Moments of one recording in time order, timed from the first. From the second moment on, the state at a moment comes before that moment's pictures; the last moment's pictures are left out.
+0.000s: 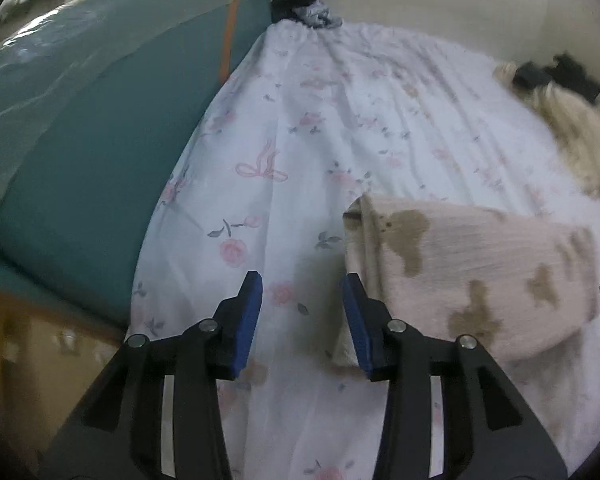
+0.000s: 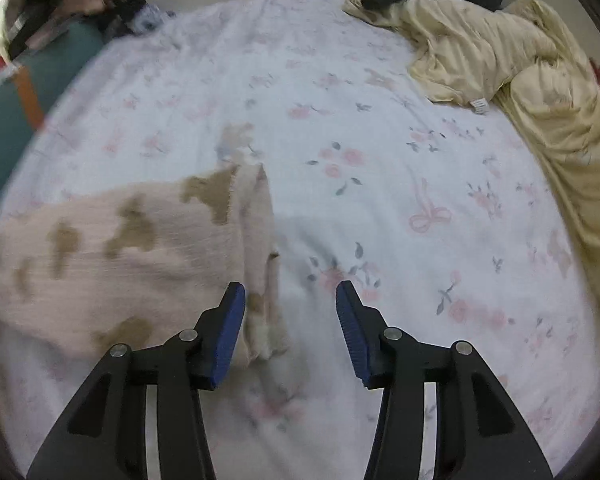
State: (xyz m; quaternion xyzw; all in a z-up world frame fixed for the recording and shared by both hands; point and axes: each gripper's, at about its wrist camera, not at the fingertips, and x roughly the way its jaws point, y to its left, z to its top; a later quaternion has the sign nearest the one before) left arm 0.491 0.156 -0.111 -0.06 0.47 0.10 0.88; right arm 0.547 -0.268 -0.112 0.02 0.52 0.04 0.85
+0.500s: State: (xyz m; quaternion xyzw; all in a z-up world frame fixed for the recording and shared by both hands) left arm 0.284 0.079 0.003 -0.08 0.35 0.04 0.93; right arm 0.331 -0.250 0.011 0.07 0.40 0.16 0.90
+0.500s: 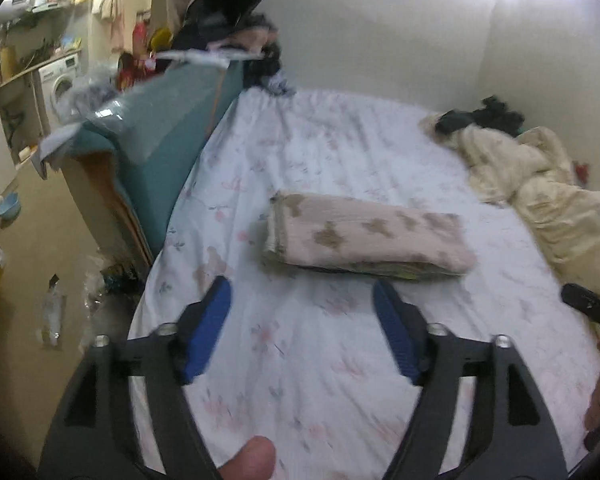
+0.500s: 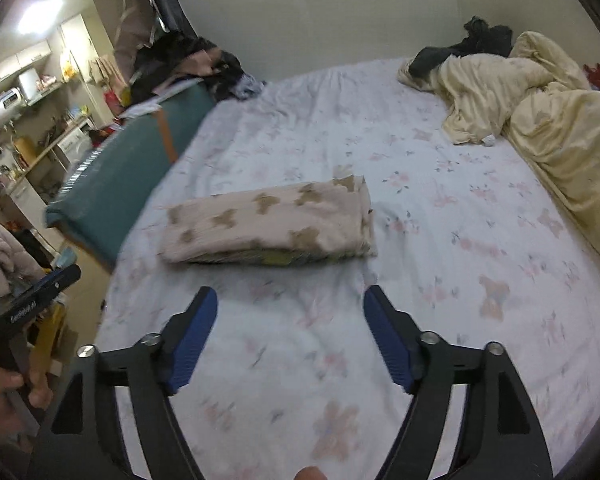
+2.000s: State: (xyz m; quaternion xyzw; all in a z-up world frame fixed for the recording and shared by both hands) left arm -0.015 -0.008 0.007 -0.02 0.28 0.02 0.96; right arm 0.008 -0.234 0.003 0.02 0.29 0.12 0.95
